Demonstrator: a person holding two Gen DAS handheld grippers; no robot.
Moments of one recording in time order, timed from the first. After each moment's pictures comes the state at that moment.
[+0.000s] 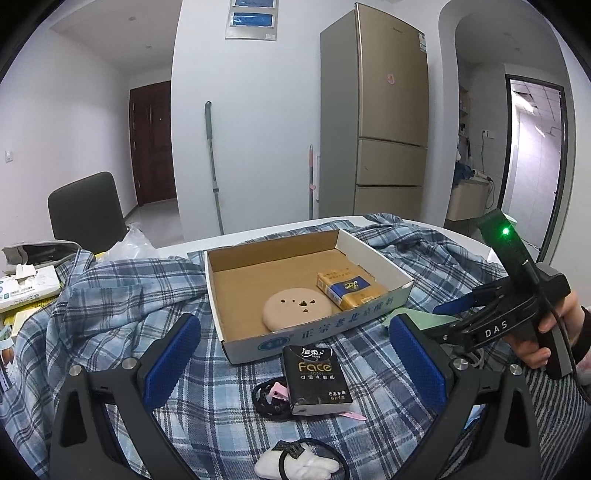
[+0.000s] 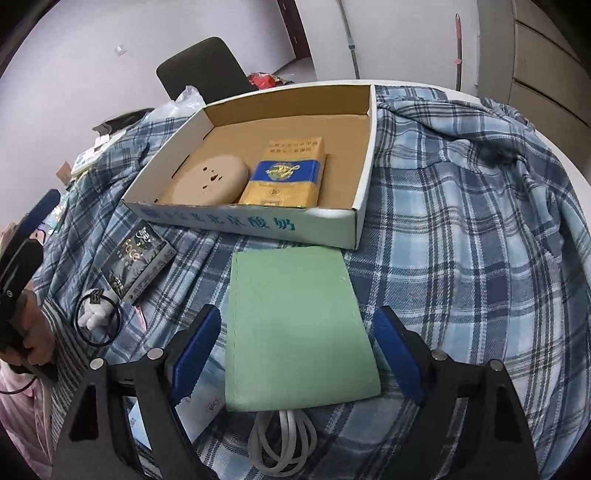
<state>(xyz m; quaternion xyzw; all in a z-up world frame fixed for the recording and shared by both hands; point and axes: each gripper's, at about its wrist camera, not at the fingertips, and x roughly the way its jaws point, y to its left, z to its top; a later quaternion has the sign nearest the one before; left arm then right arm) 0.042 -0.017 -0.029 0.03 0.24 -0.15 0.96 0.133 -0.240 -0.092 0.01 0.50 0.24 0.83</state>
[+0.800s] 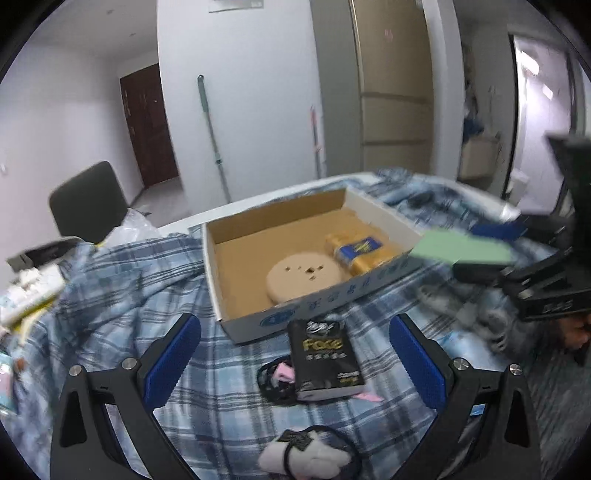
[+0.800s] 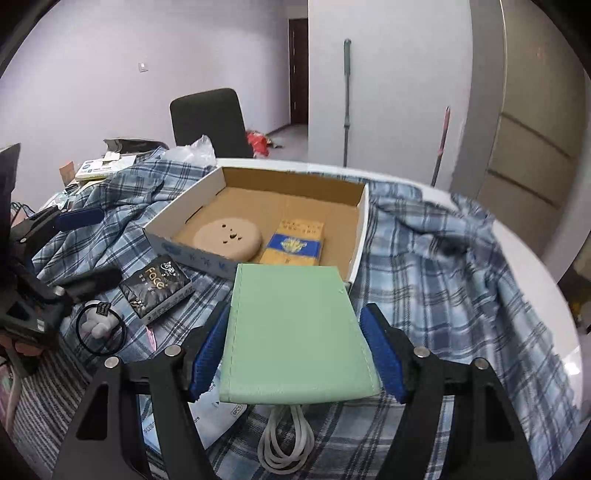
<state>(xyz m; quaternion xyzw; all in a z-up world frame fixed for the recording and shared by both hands) 0.060 -0.040 -0.045 0.10 0.31 -0.12 0.94 0.085 -0.225 -0.041 -0.07 0.35 0.20 0.91</state>
